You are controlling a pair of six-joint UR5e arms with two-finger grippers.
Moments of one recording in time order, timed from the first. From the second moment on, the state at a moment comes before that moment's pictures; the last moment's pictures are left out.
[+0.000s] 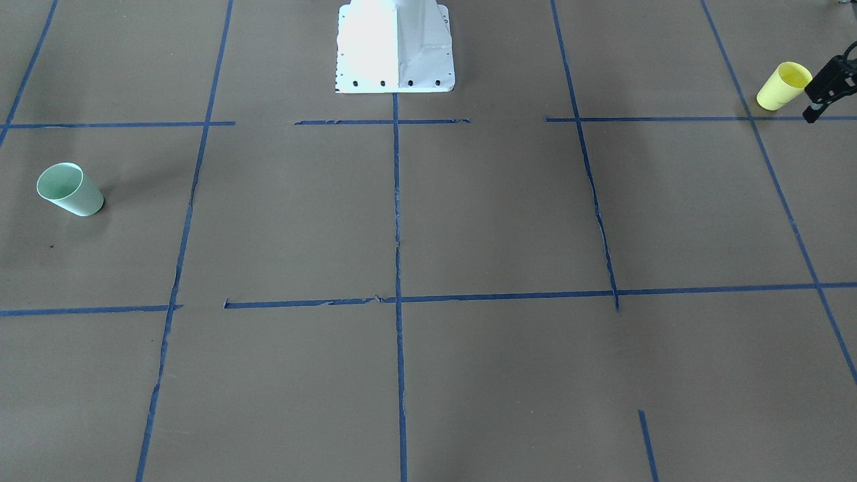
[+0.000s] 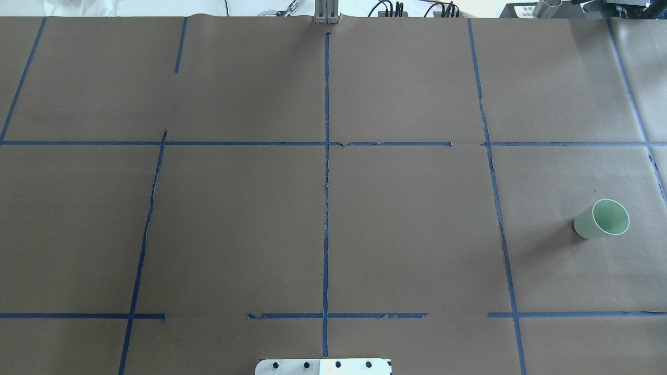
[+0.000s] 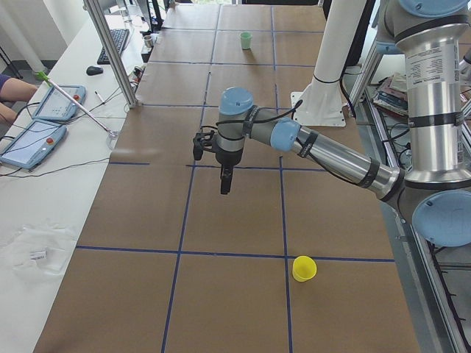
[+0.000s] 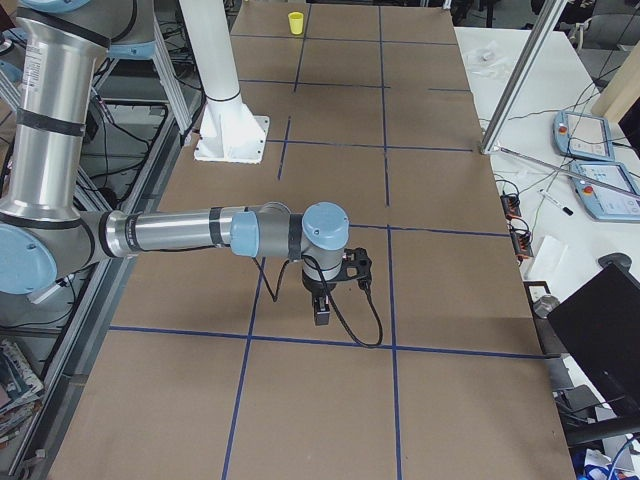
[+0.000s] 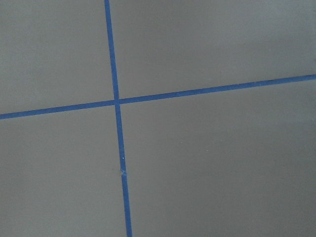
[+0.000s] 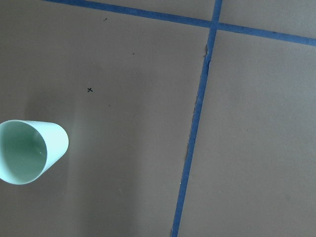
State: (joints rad) left arm -1.24 -1.39 -2.20 -1.50 -2.10 -0.58; right arm 1.51 -1.81 1.92 -1.69 2.35 -0.13
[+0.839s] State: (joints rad) left arm -0.80 -1.13 -2.38 -1.47 -1.48 -1.38; right arm 1.51 -1.81 1.92 -1.69 2.35 -0.13
